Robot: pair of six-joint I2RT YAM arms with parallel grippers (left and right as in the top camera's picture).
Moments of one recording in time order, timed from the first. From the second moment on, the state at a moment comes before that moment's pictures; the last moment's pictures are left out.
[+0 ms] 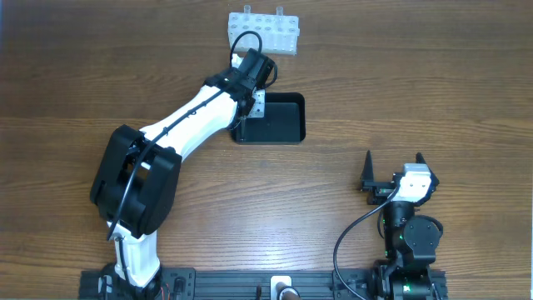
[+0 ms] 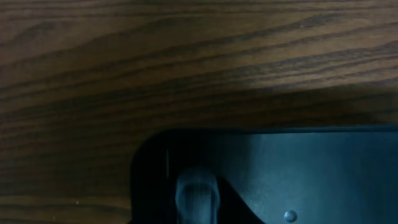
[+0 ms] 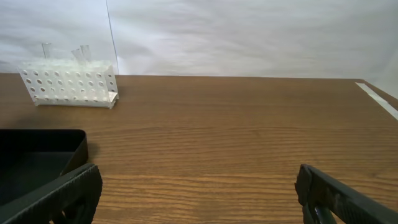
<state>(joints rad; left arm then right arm) -0.54 2.03 1.44 -0.59 -0.22 -0.46 -0.01 0.01 0.01 -0.07 0.05 -0.03</state>
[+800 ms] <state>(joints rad) -0.54 1.87 1.44 -0.29 -0.36 -0.45 -0.01 0.01 0.01 -0.07 0.05 -0.03</state>
